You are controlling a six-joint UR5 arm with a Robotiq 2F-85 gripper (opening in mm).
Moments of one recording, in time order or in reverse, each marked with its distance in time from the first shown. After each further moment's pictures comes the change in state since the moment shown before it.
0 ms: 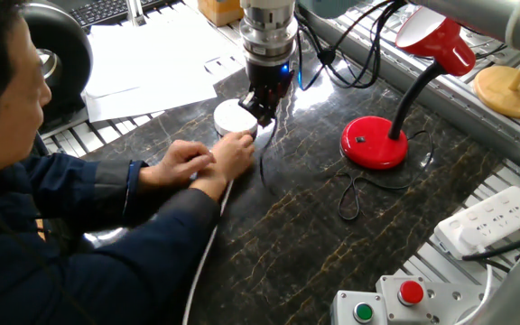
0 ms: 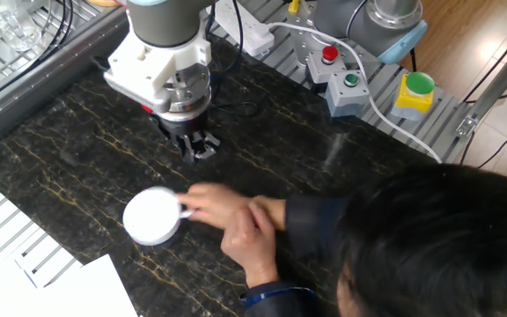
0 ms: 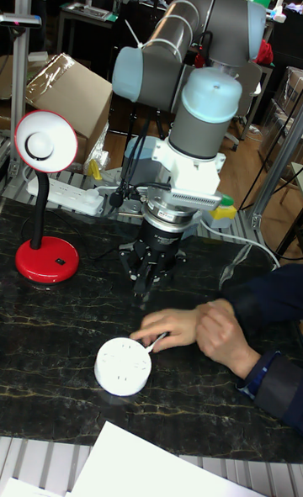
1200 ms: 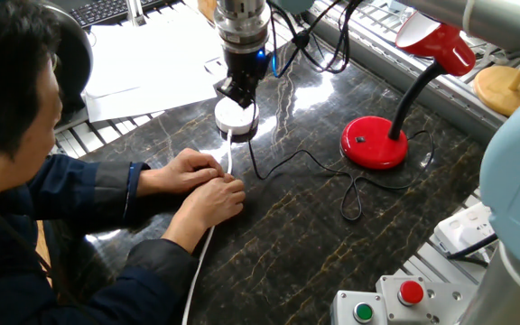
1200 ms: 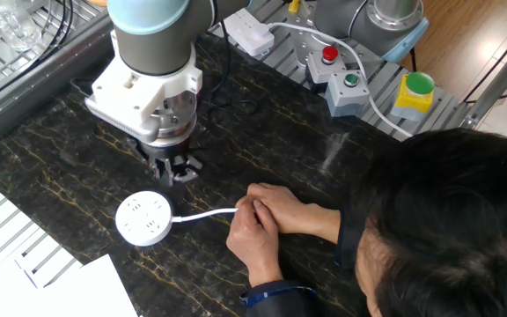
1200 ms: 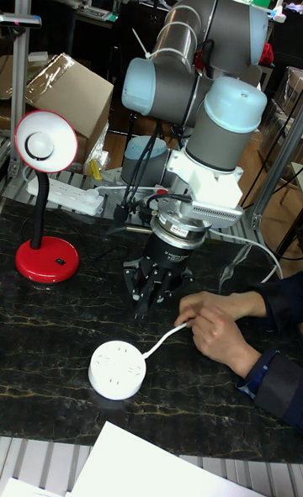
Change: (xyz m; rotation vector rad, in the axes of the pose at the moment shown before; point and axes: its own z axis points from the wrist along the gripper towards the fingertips) arm -0.066 -0.001 -0.007 0.057 -0.098 -0.021
